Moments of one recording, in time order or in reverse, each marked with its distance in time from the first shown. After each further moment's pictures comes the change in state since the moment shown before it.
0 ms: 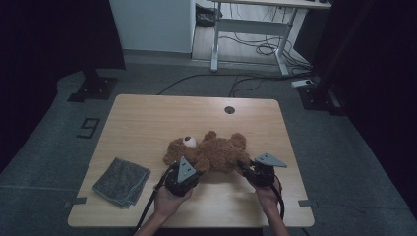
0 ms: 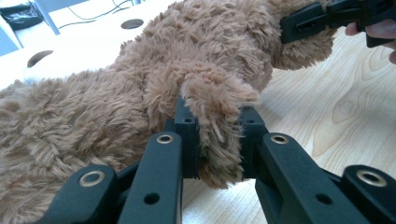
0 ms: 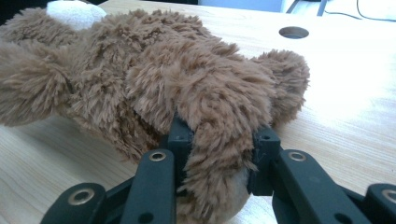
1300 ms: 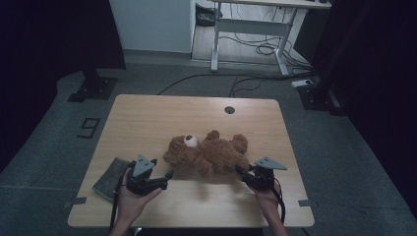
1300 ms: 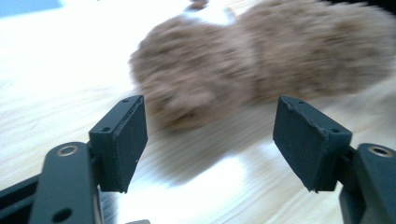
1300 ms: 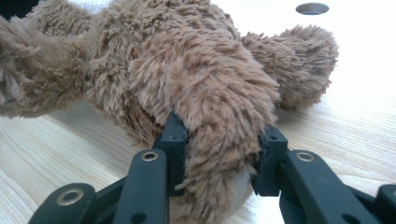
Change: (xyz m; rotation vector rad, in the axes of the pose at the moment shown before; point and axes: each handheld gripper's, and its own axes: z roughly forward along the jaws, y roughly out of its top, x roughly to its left) left arm 0.077 -0.031 -0.076 0.062 0.102 -0.228; right arm 0.001 -0.013 -0.001 0.038 0.055 0.041
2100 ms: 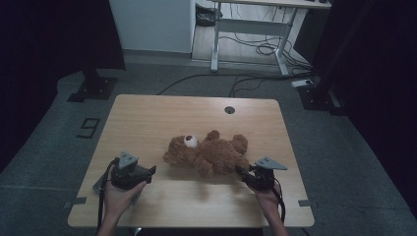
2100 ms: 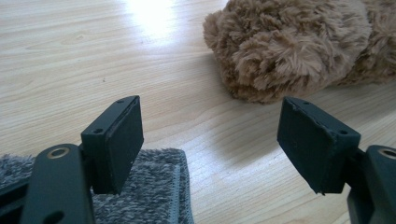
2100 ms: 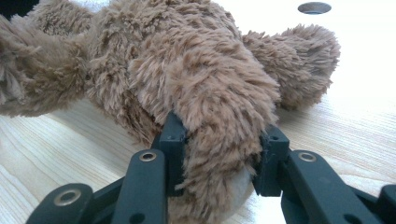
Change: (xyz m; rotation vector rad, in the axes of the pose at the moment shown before) left arm 0.042 -0.016 0.003 0.061 0.102 -0.073; right arm 0.000 0.000 0.000 0.005 0.006 -0.006
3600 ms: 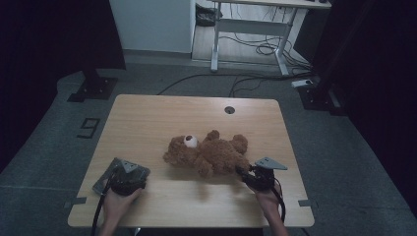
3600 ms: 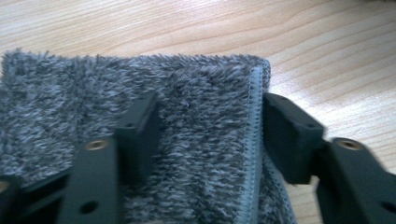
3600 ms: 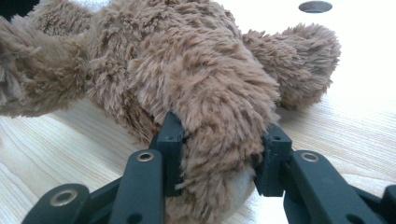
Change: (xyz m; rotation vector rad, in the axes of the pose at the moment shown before) left arm 0.021 -0.046 0.038 0.211 0.192 -0.002; right arm 0.000 0.000 0.000 0.003 0.004 0.004
